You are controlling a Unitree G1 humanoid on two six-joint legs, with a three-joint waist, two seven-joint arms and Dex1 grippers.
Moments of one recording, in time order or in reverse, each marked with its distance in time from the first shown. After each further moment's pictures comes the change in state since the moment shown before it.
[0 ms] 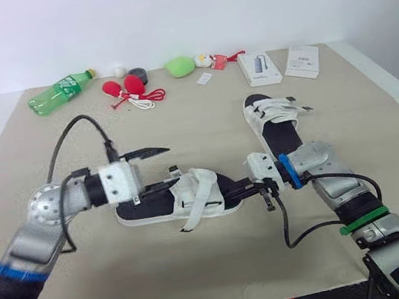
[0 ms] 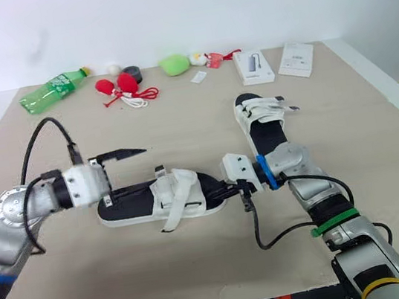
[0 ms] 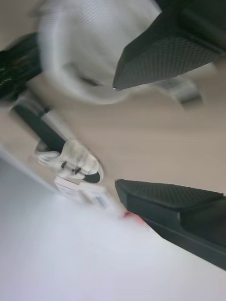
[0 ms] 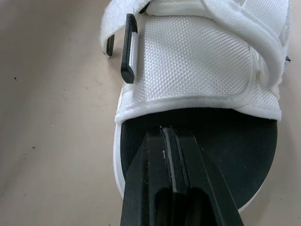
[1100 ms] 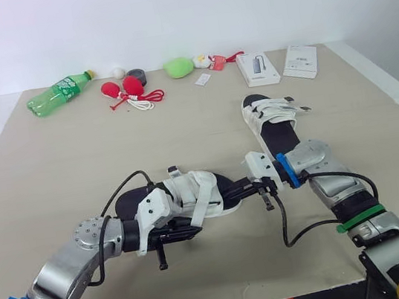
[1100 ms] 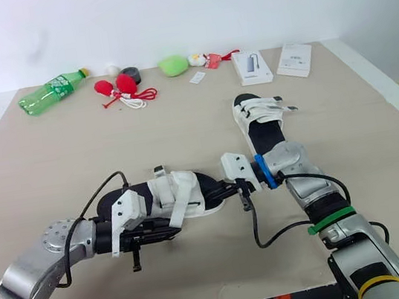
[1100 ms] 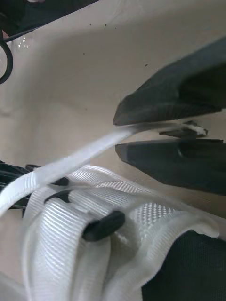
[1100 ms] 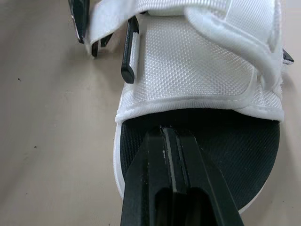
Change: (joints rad) left arm 0.101 -0.166 -0.104 -0.119 0.007 0.594 -0.076; right arm -0.014 0.015 0.000 0.023 -0.007 0.000 0.013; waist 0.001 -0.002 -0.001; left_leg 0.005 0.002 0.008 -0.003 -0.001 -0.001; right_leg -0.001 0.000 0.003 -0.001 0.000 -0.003
